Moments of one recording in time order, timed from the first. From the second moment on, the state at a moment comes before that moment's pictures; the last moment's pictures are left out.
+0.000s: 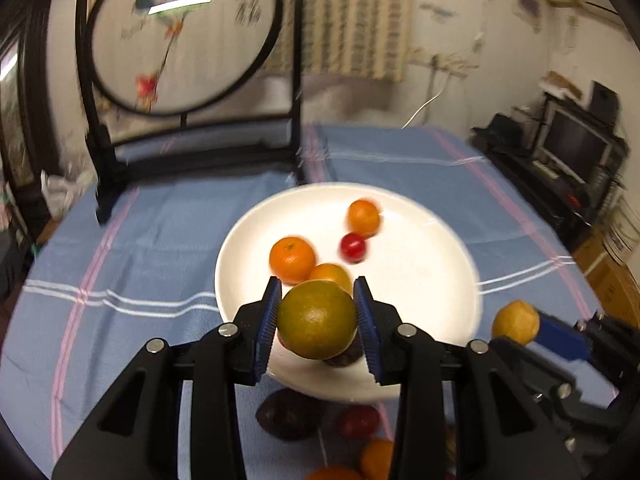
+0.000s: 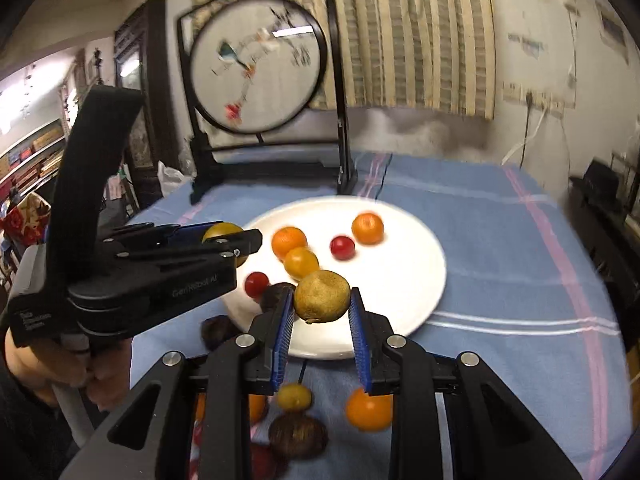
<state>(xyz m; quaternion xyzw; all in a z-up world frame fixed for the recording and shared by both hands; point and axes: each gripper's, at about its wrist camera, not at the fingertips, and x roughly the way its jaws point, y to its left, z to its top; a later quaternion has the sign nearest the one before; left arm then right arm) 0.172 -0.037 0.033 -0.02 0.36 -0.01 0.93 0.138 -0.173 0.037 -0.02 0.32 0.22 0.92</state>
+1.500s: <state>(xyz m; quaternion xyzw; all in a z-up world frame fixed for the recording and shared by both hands) 0.090 0.021 0.001 -0.07 0.38 0.02 0.92 0.046 -0.204 0.000 0.01 0.40 0.30 0.87</state>
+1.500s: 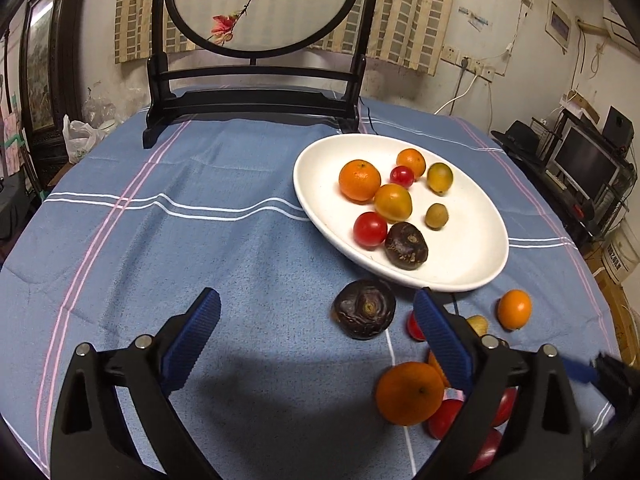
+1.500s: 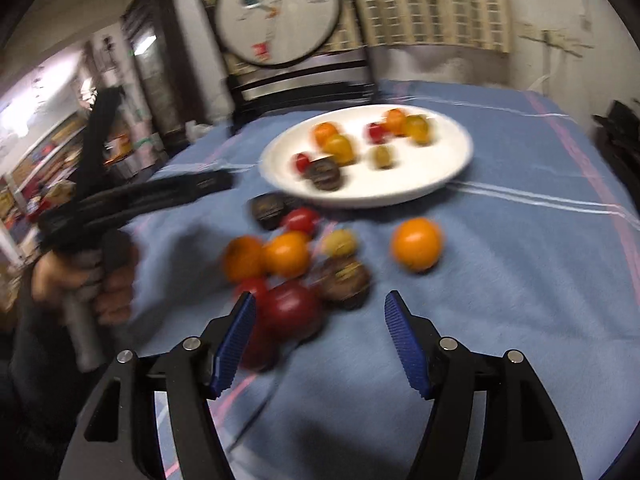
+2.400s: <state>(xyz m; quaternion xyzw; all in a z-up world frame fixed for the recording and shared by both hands) 0.078 -0.004 -0.007 -0.01 0.41 -0.06 0.91 0.027 -0.170 -0.018 -0.03 0.44 0.29 0.85</state>
